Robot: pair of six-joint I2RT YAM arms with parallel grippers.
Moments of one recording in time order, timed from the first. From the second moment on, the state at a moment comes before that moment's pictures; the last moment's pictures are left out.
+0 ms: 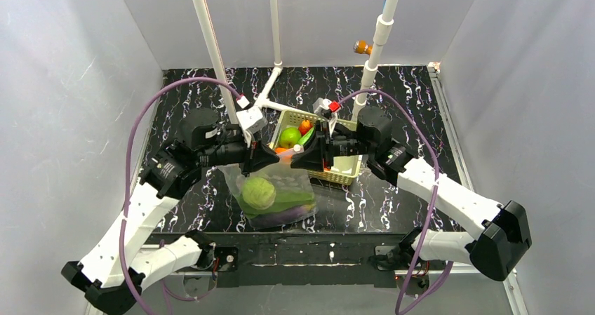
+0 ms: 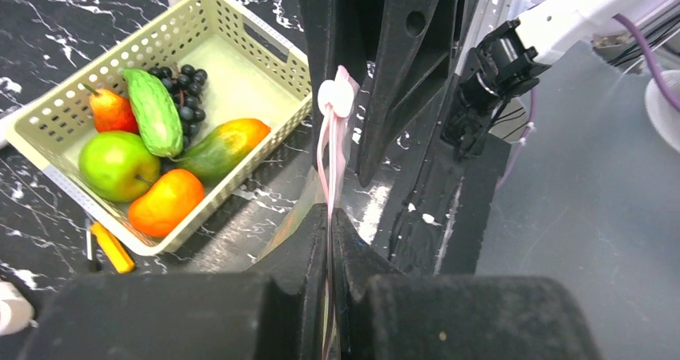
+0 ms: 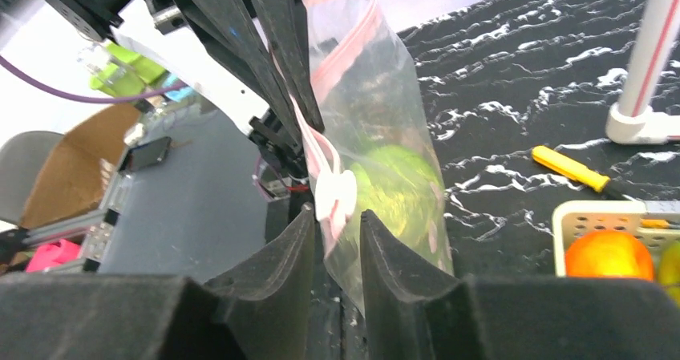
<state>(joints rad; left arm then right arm) -0.60 0.94 1.23 -0.71 0.59 0.07 0.75 1.19 0.96 0.14 -0.87 0.32</state>
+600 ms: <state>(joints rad) -0.60 0.87 1.25 -0.61 0.63 -0.27 0.78 1.24 0.95 0.42 -0.94 0.53</state>
